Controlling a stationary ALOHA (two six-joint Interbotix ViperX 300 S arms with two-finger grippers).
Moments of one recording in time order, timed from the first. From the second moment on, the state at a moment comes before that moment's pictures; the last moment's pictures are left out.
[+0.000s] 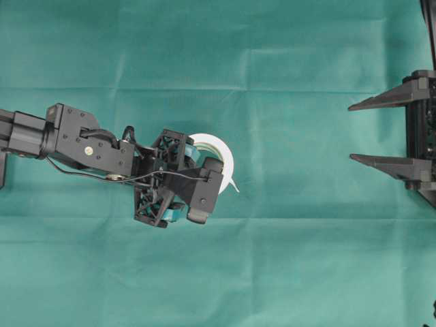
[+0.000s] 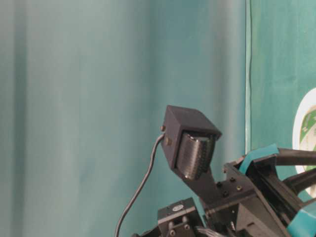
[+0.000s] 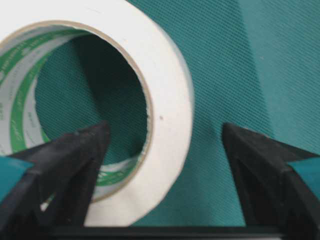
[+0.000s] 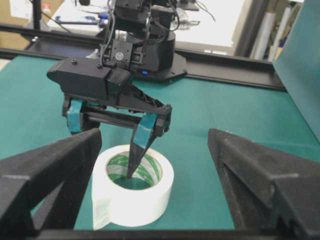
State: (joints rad) left arm -0.09 0.19 0.50 -0.01 0.41 0.24; right arm 0.00 -0.97 1.29 0.00 -0.35 0.02
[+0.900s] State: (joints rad) left arm -0.12 0.08 0.50 -0.01 0.47 0.29; right arm 0.00 -0.97 1.31 0.00 -0.37 0.03
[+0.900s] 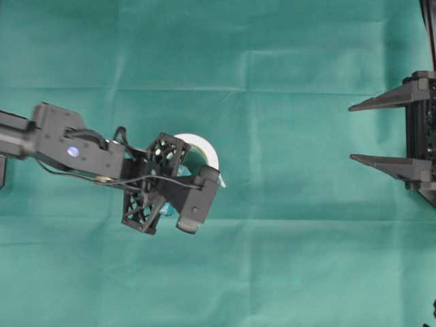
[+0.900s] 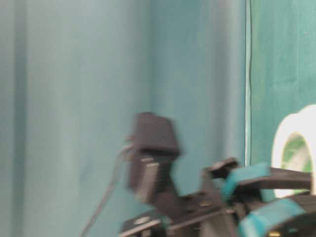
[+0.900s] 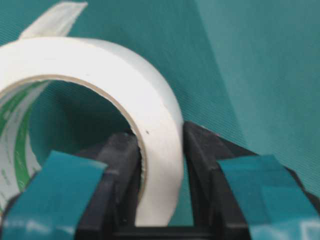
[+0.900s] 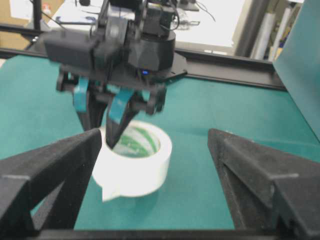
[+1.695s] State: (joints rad) left arm -0.07 -0.12 0.44 -0.01 0.66 0.29; right arm 0.00 -0.91 1.27 0.00 -0.37 0.05
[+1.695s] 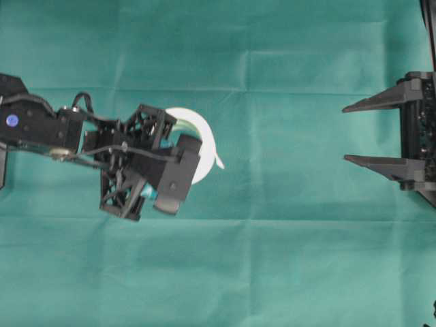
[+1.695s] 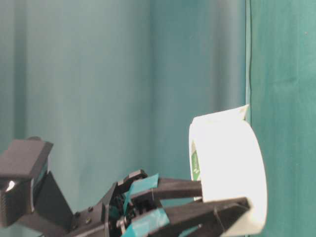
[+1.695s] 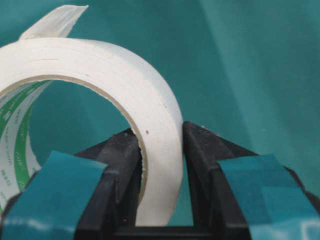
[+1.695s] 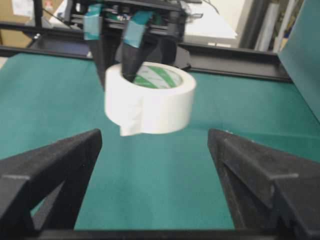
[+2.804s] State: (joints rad) left arm -0.02 -0.12 0.42 -0.01 0.68 0.29; right arm -0.02 -0.20 0.90 0.00 -0.49 0.04
